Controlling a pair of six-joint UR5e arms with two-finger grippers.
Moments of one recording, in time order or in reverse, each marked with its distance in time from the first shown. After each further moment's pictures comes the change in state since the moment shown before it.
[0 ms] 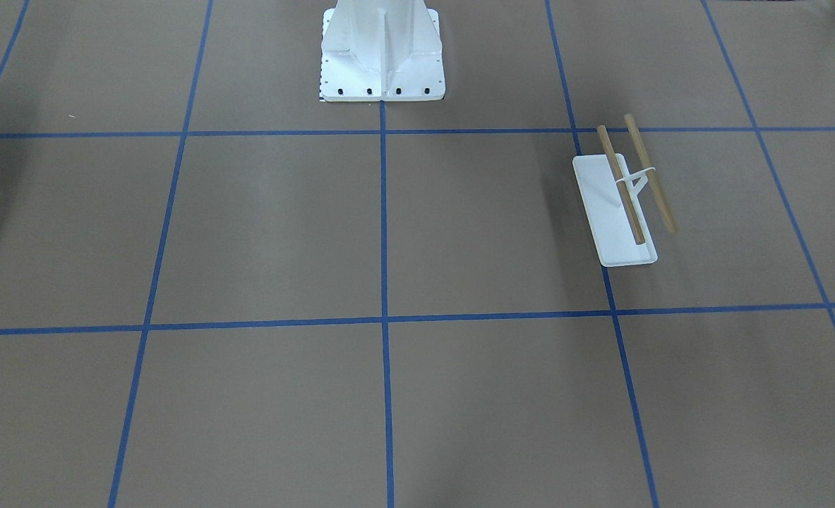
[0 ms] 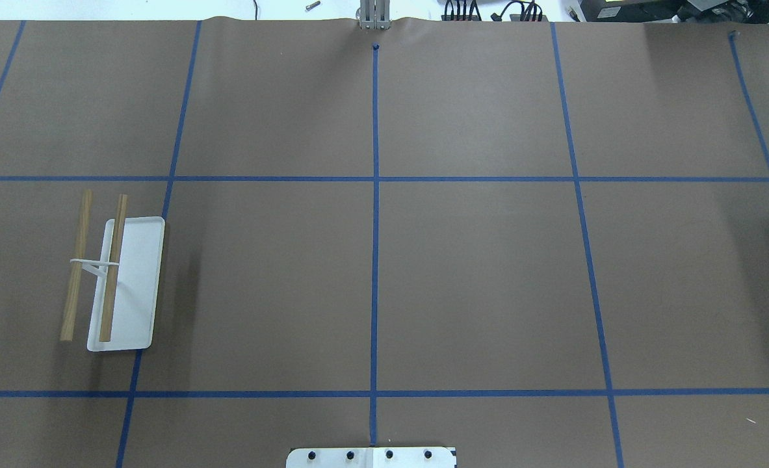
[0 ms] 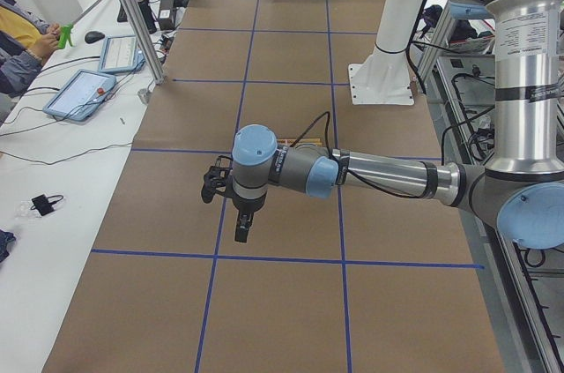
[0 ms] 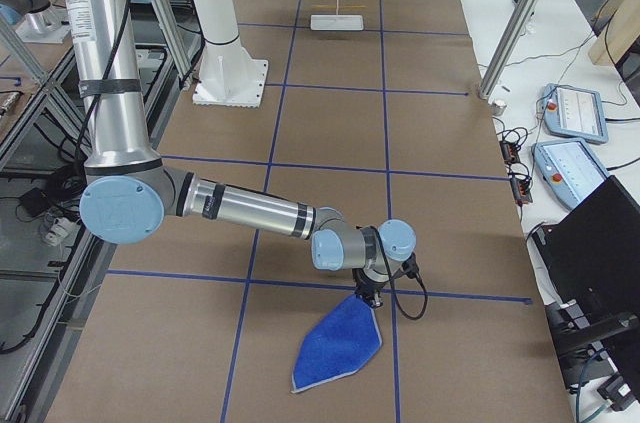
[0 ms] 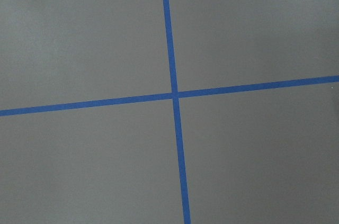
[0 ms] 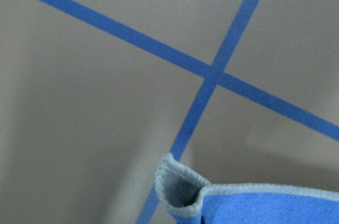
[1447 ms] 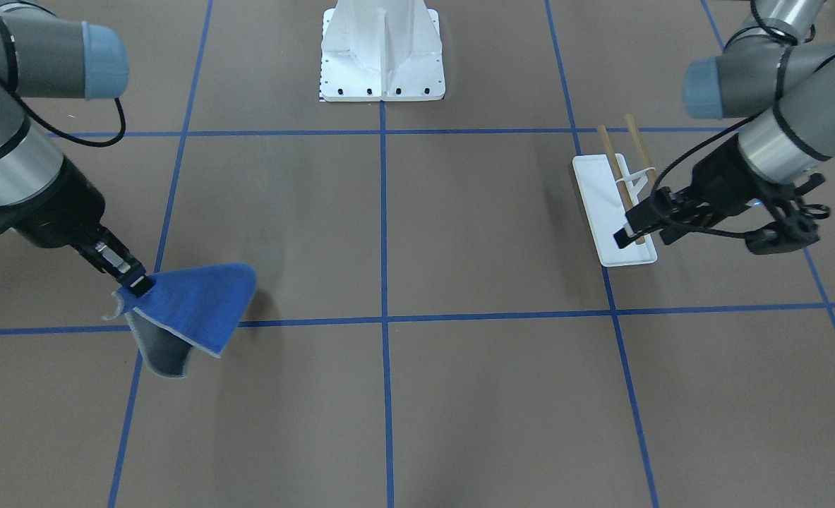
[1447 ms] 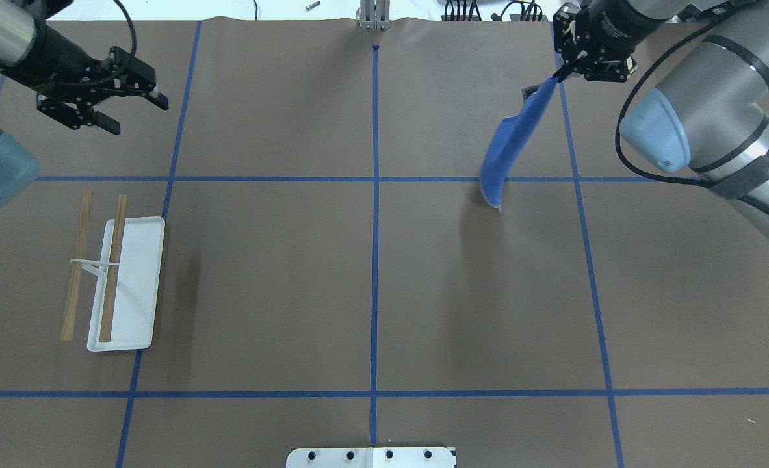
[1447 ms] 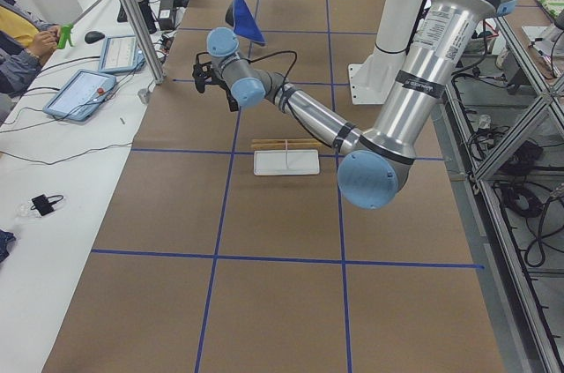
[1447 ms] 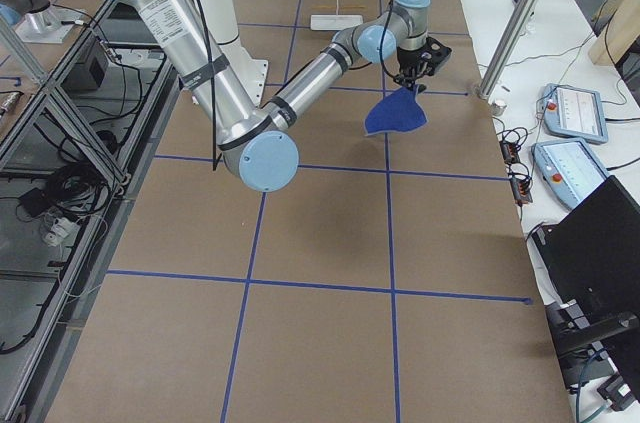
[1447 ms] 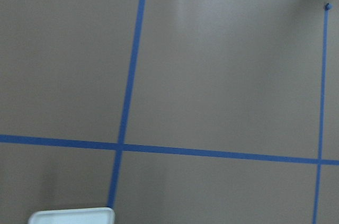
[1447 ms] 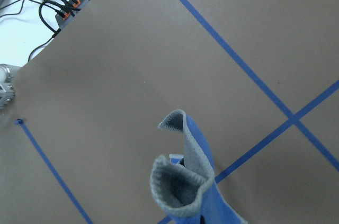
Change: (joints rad) left arm 0.463 -0.548 0.115 -0.230 -0.136 -1.212; right arm -0.352 0.536 0.462 -0.241 -0.179 1.930
